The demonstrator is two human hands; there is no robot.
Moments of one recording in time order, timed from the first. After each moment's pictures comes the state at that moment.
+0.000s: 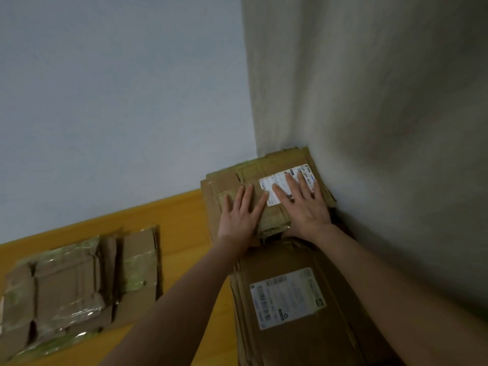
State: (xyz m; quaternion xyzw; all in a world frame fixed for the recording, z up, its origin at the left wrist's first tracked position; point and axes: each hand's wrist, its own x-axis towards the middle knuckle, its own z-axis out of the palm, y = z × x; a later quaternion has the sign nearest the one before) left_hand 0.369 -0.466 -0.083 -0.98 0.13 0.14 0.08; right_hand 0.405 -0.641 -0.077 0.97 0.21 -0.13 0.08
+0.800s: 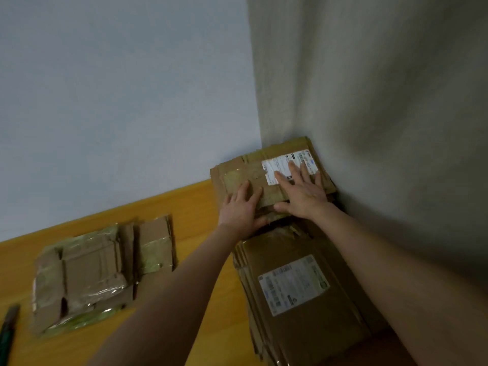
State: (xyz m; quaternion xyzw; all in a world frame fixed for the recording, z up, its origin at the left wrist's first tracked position) left_hand 0.348 -0.455 -0.047 -0.98 0.08 0.18 -0.04; right_hand 0.401 -0.624 -0.053 0.97 0.14 -0.20 -0.03
